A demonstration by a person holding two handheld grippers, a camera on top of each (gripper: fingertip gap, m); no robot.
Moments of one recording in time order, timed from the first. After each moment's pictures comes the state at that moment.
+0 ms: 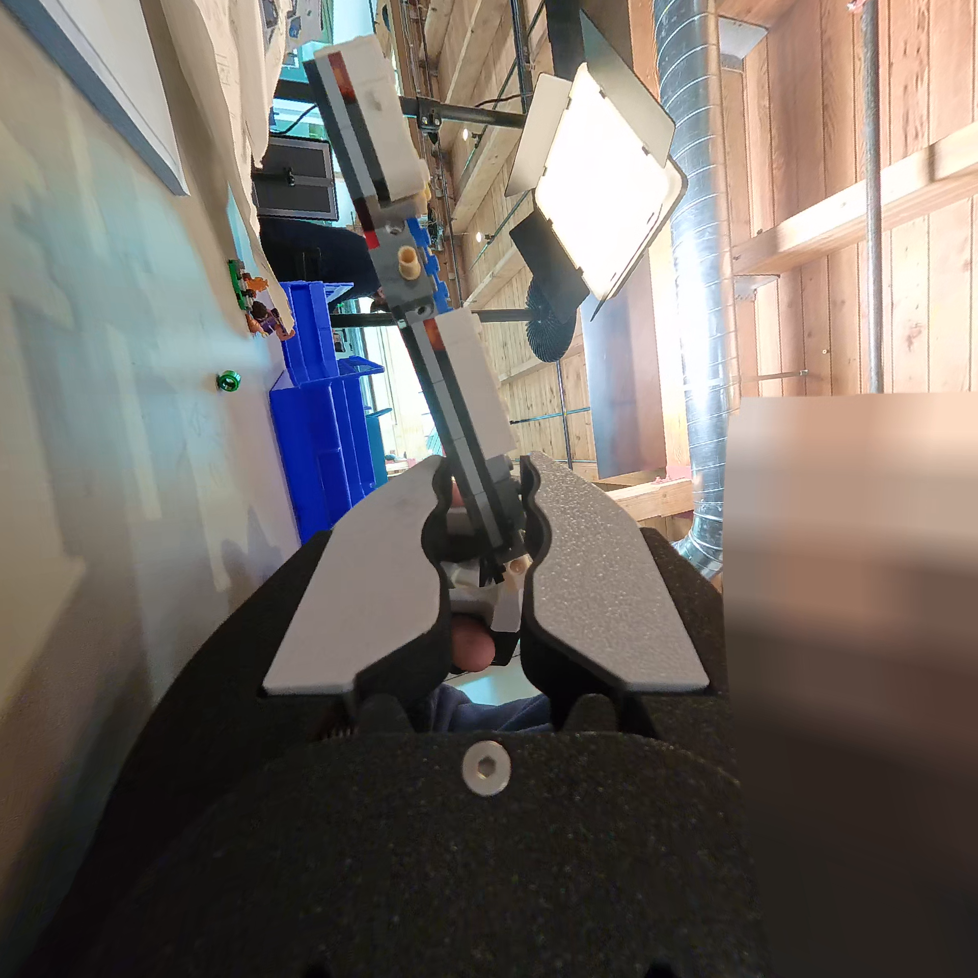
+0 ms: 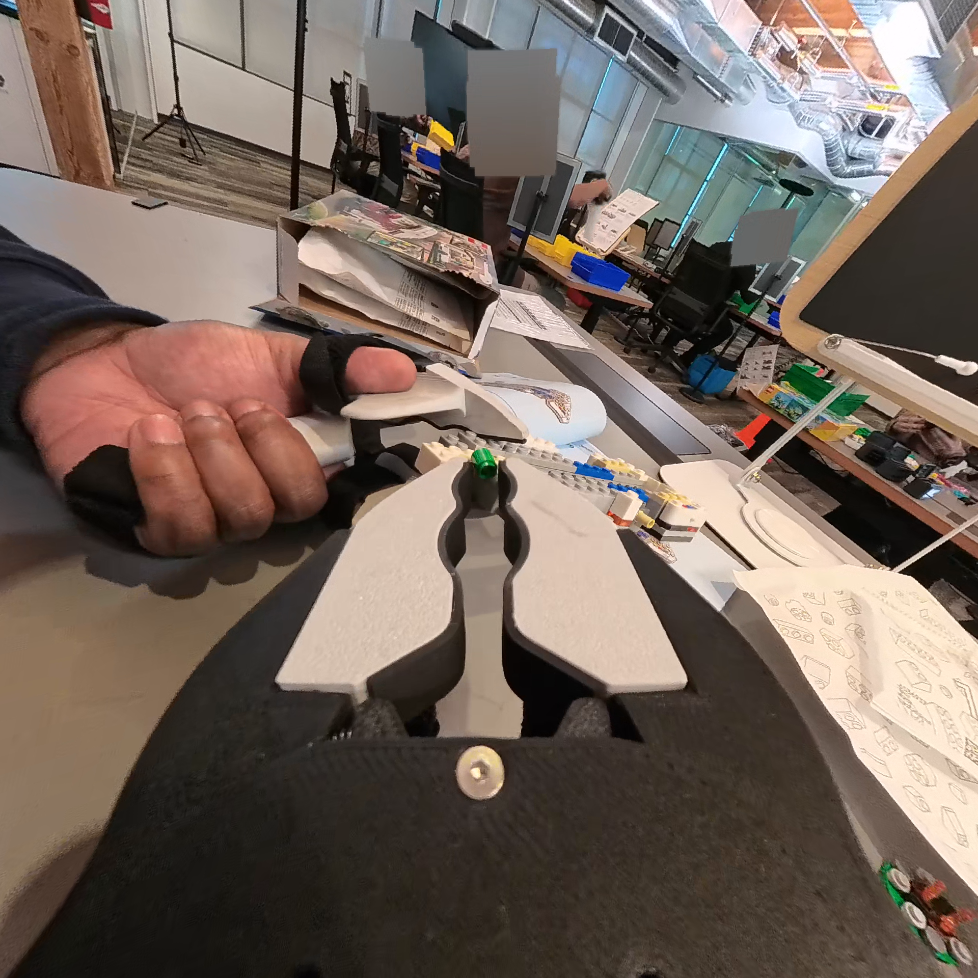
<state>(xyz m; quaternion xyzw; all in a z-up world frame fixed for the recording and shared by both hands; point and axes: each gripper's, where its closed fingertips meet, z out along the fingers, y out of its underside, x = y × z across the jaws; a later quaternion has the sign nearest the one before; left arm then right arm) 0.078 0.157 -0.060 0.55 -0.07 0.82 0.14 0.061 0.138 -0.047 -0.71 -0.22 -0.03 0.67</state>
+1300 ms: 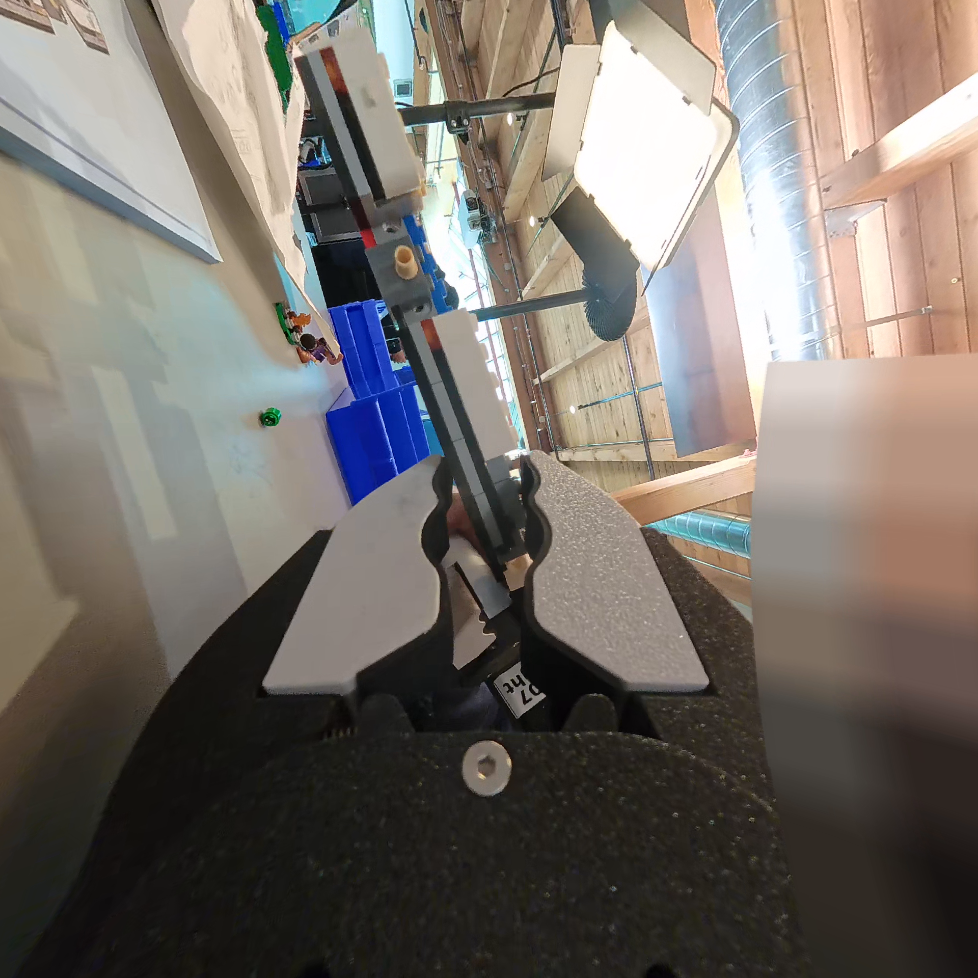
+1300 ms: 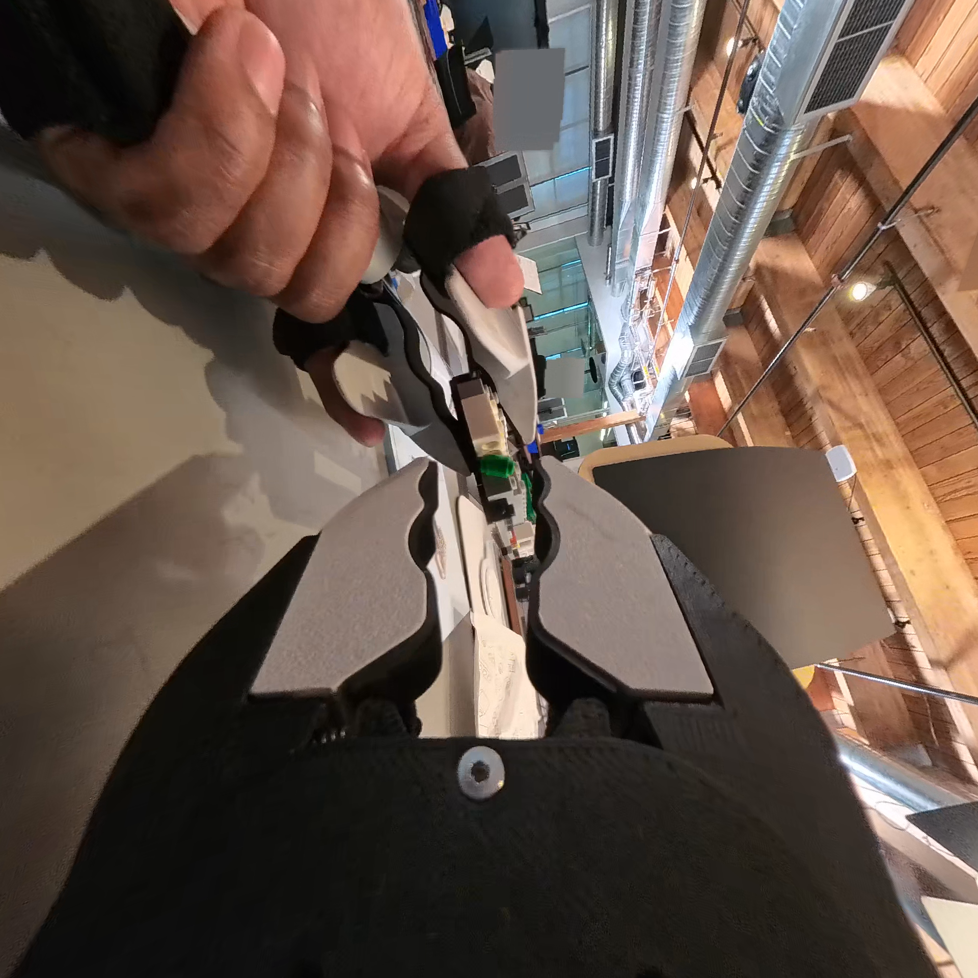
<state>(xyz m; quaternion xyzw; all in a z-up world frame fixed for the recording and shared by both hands) 0.077 0.164 -0.058 0.58 -0.13 0.80 0.08 0.059 0.138 -0.058 -0.55 -0.46 -0.40 0.58</state>
